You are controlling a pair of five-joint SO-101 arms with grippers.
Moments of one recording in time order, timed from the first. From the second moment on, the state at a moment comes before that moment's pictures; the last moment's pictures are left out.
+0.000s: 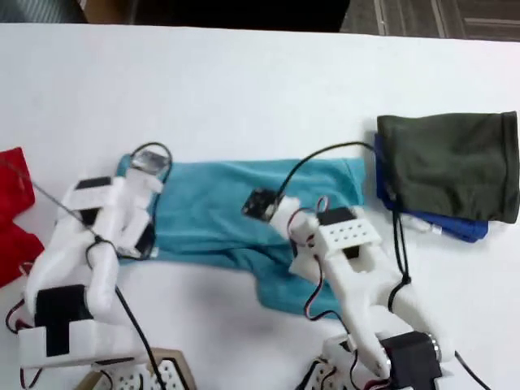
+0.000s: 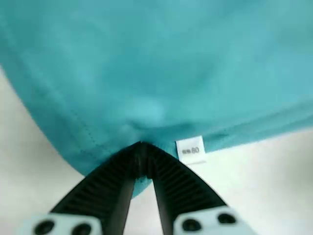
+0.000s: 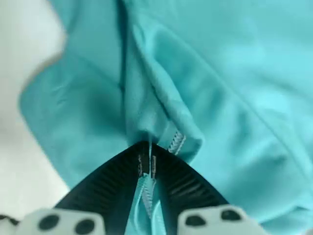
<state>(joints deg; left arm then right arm) -19.1 -3.3 43.0 61.5 -28.3 -20.4 -17.5 55.7 58.2 49.2</state>
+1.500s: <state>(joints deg) -22.2 0.1 41.6 58.5 -23.4 -27.3 -10.1 40.9 68.4 48.4</state>
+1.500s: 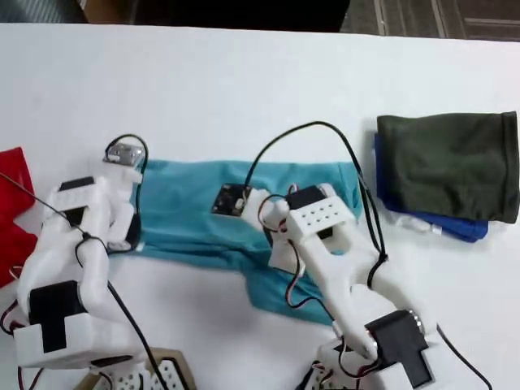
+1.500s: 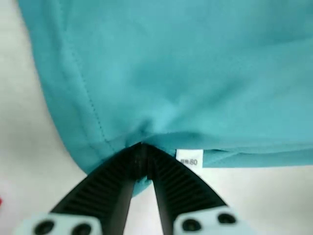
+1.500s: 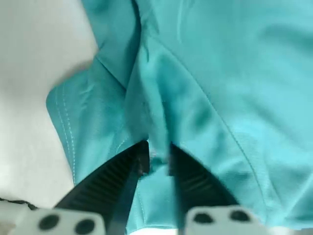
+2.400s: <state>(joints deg) -22.2 0.1 41.6 58.5 -23.4 -41.8 -28.7 57.5 75.5 48.8</state>
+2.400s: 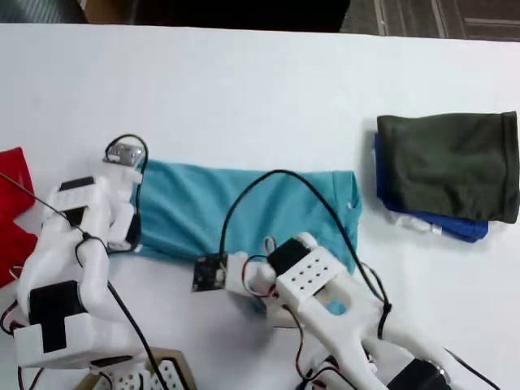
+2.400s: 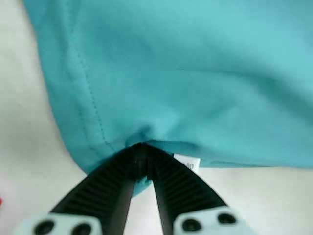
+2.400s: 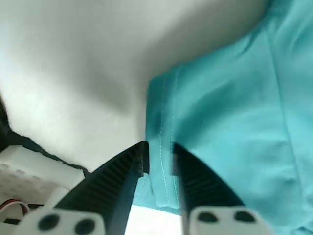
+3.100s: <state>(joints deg) -22.4 1.0 33.3 67.2 -23.3 -10.5 -11.4 32.4 53.1 48.0</state>
